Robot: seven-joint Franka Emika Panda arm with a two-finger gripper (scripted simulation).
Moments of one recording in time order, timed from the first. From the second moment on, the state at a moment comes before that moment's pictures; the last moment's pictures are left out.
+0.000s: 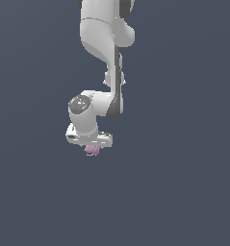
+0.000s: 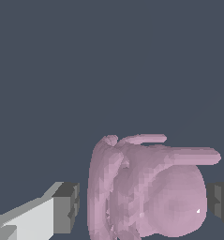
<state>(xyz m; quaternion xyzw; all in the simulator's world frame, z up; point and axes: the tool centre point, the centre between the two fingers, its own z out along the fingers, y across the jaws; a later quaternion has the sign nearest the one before) 0.008 -0.111 0.050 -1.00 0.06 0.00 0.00</state>
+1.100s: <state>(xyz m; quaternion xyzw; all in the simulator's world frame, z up) 0.006 -0.115 0.048 -1.00 0.06 0.00 0.00</state>
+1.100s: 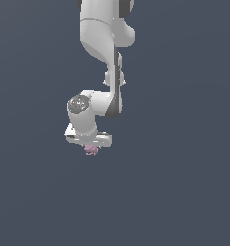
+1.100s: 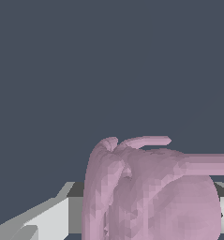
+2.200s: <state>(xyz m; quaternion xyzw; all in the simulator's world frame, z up) -0.062 -0.191 0.206 -1.00 0.06 0.00 0.00</state>
